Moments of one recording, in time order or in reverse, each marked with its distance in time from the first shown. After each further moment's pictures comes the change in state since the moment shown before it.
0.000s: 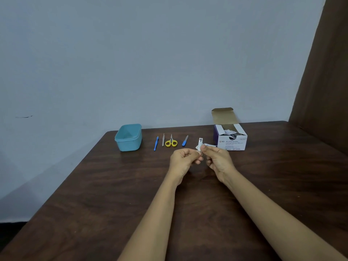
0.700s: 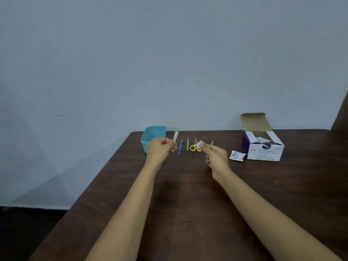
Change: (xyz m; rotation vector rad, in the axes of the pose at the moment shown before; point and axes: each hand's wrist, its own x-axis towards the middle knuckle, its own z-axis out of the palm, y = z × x) left_hand 0.026 0.037 -0.130 0.357 0.355 0.030; right_hand 0.029 0.019 0.089 -0.016 0.026 0.005
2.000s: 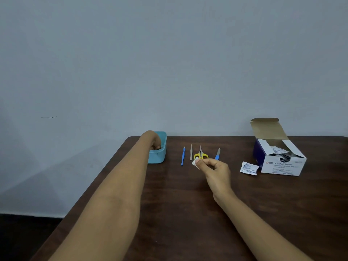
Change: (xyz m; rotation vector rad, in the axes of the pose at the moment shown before) left_hand 0.145 0.007 -0.012 1.117 -0.495 -0.481; right_hand 0.013 0.031 0.015 -0.239 0.013 -0.248
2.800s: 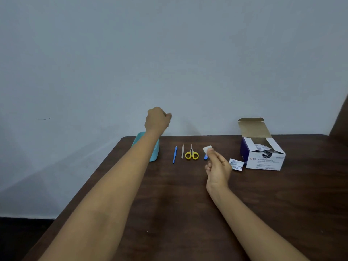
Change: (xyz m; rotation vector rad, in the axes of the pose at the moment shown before) left_hand -0.043 0.043 -0.009 -0.680 0.773 0.404; right_hand 0.000 -0.020 -0.016 0.608 0.294 0.187
